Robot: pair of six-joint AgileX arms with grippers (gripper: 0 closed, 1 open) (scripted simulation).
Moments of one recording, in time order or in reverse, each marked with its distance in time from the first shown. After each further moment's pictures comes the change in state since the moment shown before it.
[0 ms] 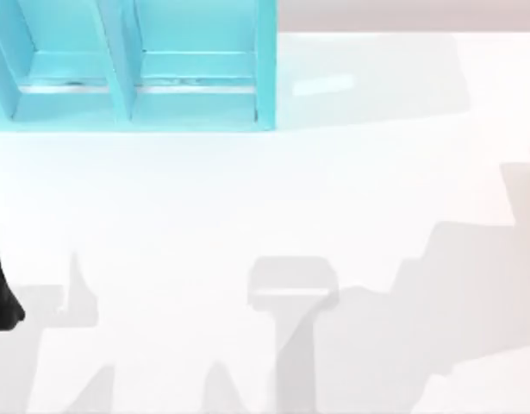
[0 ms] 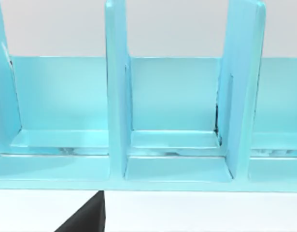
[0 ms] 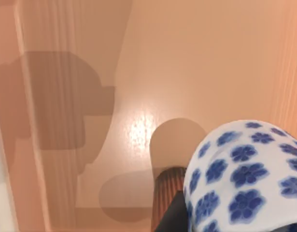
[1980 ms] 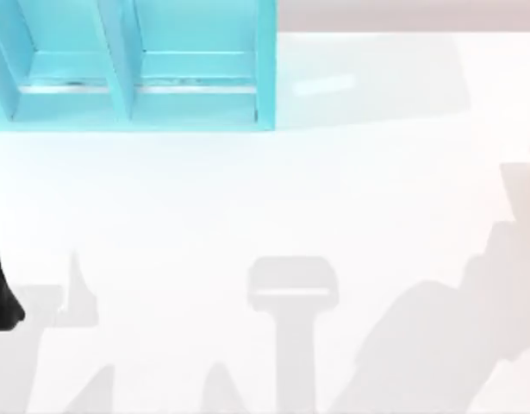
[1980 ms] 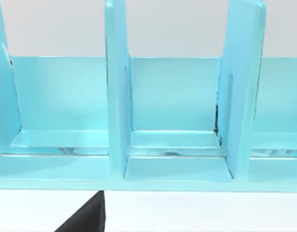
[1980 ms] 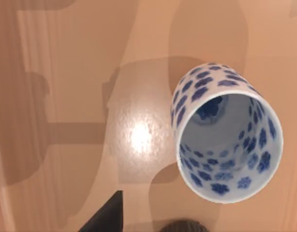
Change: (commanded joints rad) left arm 0.000 0.000 0.000 0.000 0.000 0.000; right arm 0.003 0.007 -0.248 0.255 0.000 0.003
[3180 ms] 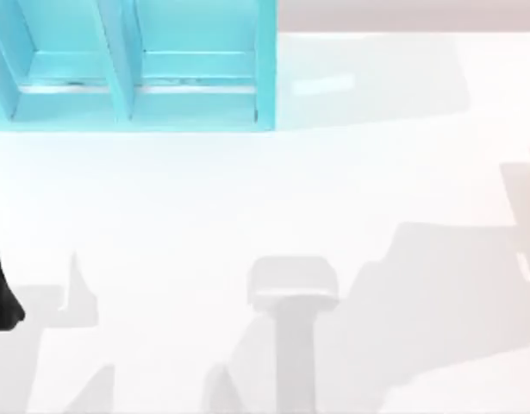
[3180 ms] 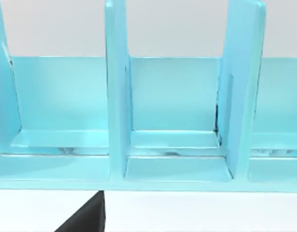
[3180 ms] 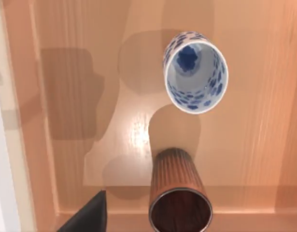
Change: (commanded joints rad) left arm 0.000 0.000 0.000 0.000 0.000 0.000; right arm -0.004 0.020 0.421 -0.401 0.000 -0.004
